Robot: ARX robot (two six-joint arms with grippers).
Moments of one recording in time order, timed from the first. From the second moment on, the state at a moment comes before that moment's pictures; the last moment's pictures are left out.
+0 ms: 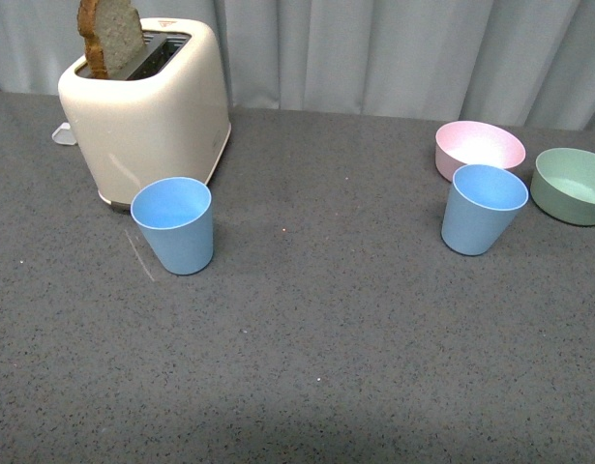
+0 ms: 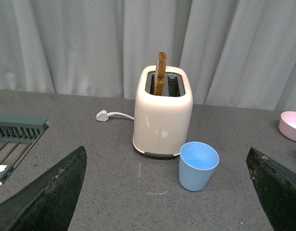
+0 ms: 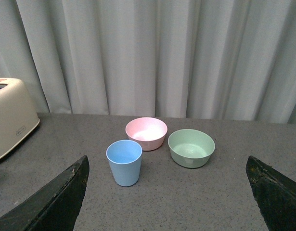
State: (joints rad) left arm 0.00 0.00 0.02 0.00 0.00 -0.01; right arm 0.00 0.00 0.00 0.00 0.00 0.00
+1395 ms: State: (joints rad) left arm -0.07 0.68 0.20 0.14 -0.17 -0.22; right arm 0.00 0.00 0.00 0.00 0.00 0.00
